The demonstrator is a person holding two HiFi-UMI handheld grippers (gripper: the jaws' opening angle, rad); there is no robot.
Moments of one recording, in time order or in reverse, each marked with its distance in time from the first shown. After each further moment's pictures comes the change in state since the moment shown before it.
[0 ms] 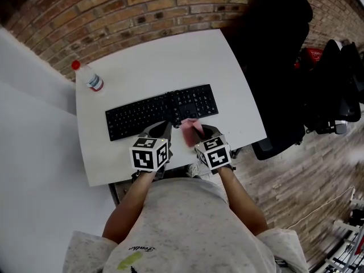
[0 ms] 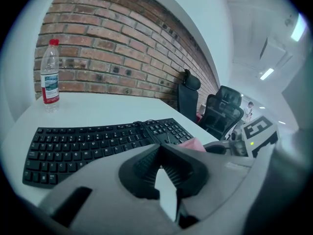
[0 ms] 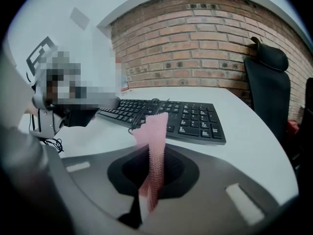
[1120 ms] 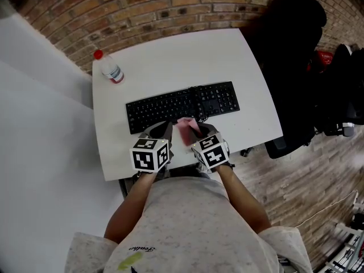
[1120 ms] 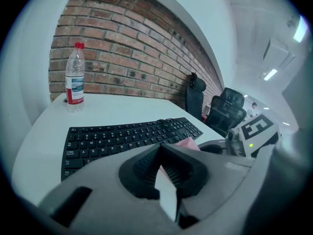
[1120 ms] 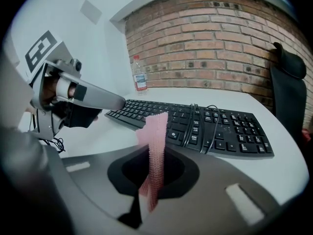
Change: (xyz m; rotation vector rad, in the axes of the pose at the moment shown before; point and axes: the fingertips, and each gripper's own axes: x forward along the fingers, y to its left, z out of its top) left arm -0.058 0.062 -0.012 -0.021 -0.002 0.043; right arm 0.040 0.092 0.027 -0.067 -0.002 0.083
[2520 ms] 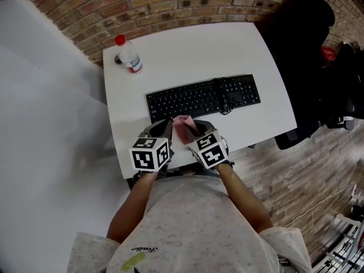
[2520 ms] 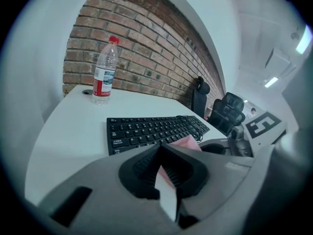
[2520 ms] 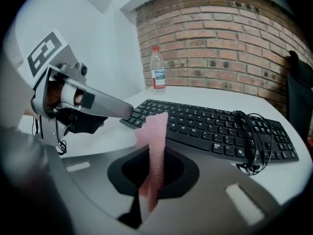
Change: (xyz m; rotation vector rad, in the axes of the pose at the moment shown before) left arm -0.049 0.089 -0.024 -0.064 0.008 -0.021; right arm 0.054 0.097 0.027 -0.035 0.028 0.017
